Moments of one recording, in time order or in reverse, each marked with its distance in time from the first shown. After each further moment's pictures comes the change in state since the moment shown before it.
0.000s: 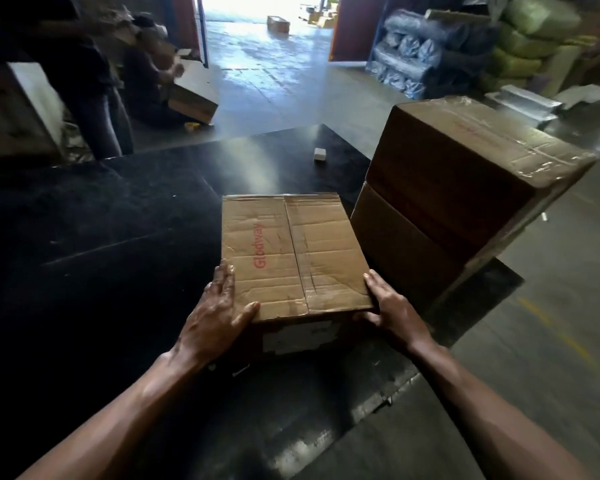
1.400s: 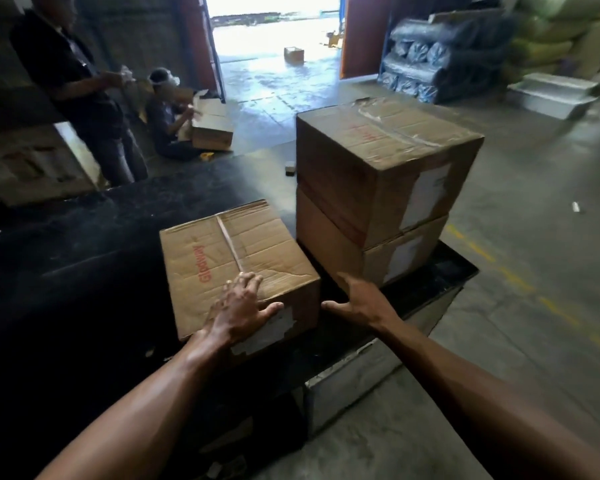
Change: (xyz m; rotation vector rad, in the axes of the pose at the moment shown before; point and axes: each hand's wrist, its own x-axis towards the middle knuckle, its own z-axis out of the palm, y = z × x) left_hand -0.004 0.260 0.098 0.364 -0.066 -0.077; right_hand -0.062 0.151 -0.095 0.167 -0.013 -0.077
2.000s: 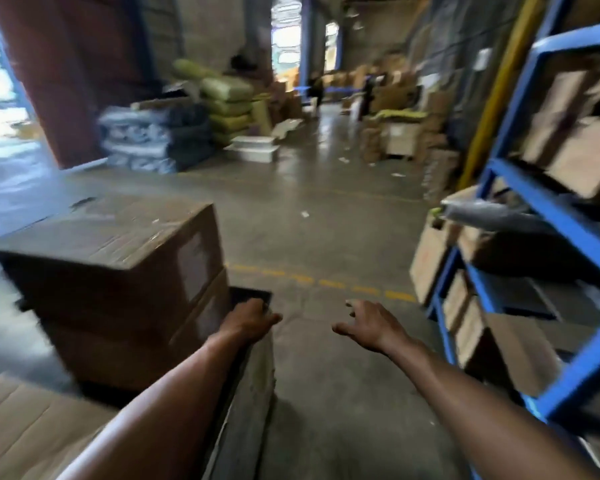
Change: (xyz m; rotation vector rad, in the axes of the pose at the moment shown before) left_hand 0.080 0.329 0.007 -0.168 -0.418 0.661; right_hand -0.221 0.108 -0.151 -0.016 0.468 0.857
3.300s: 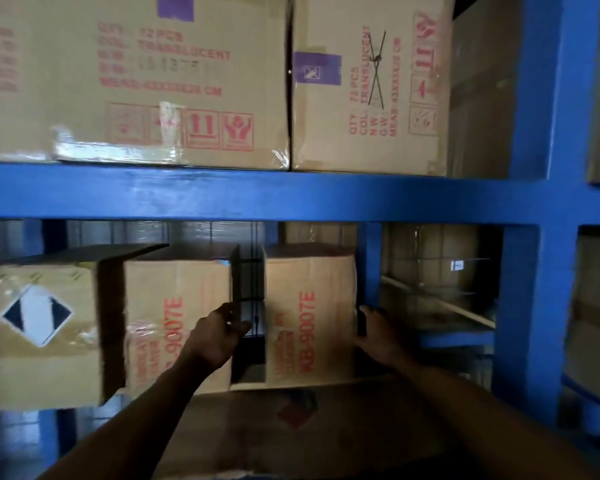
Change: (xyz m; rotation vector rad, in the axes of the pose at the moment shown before) left_hand -0.488 0.722 0.254 -0.375 -0.744 1.753; right_hand -0.769 0.255 -0.257 -0.274 1.191 1.672
